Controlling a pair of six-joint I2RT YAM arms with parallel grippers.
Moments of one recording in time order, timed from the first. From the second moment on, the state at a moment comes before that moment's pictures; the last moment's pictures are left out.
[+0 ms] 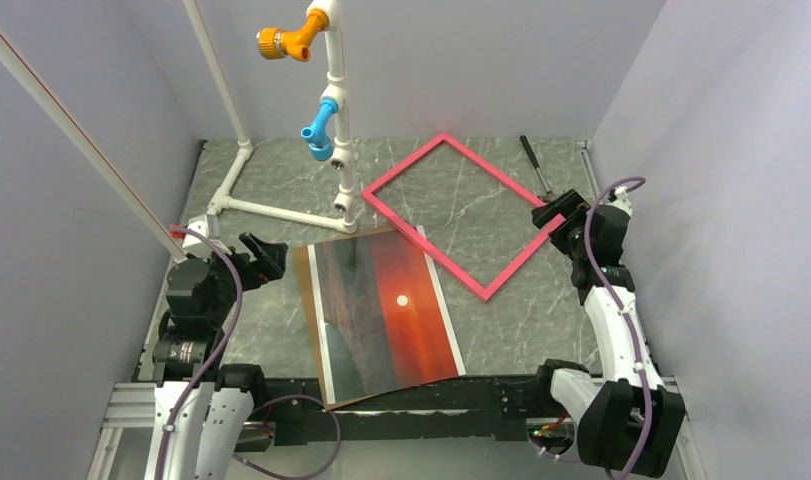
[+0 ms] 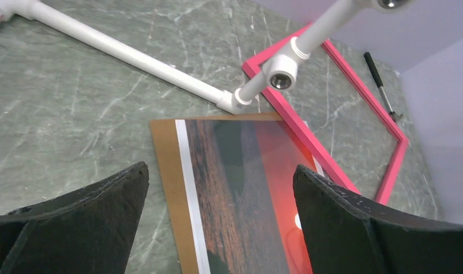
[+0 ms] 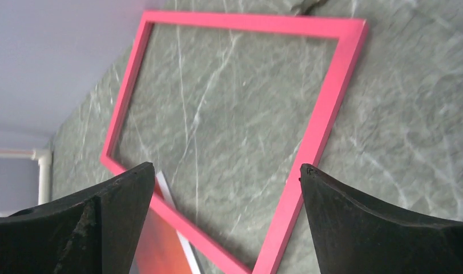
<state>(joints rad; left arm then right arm) -0.02 0.42 0.65 -0.46 0.10 -0.47 -0.19 0.99 0.67 -0.10 -0.13 0.65</state>
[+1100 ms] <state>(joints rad) -0.02 0.70 0.72 -0.61 0.38 -0.15 0.48 1.45 0.84 -0.38 0.04 0.30</state>
